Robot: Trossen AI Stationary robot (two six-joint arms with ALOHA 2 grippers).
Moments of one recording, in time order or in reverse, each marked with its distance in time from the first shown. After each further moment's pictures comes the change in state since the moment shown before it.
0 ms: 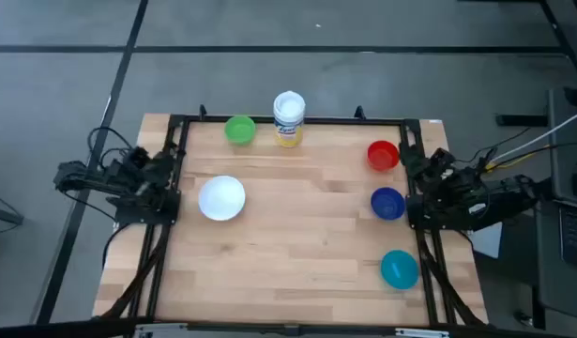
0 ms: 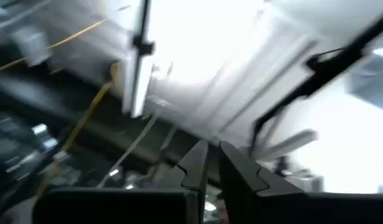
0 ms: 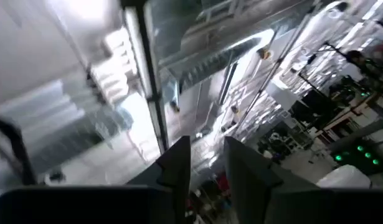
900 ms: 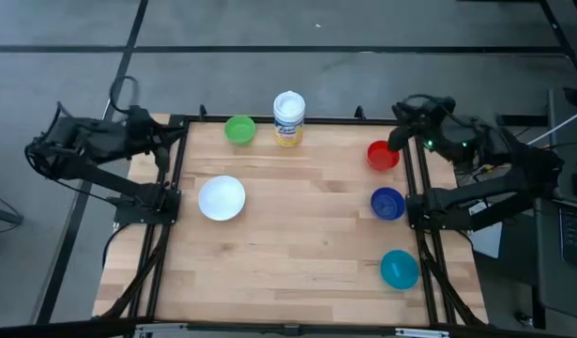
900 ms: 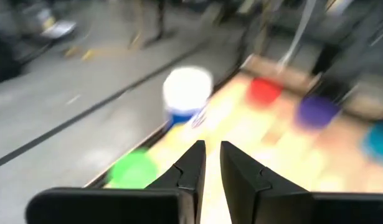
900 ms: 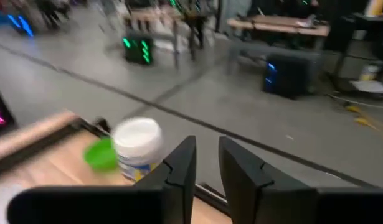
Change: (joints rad) left arm 0.000 0.537 1.319 -2.361 -0.557 -0.157; right arm -0.101 0.701 1.312 -1.775 0.389 -0.069
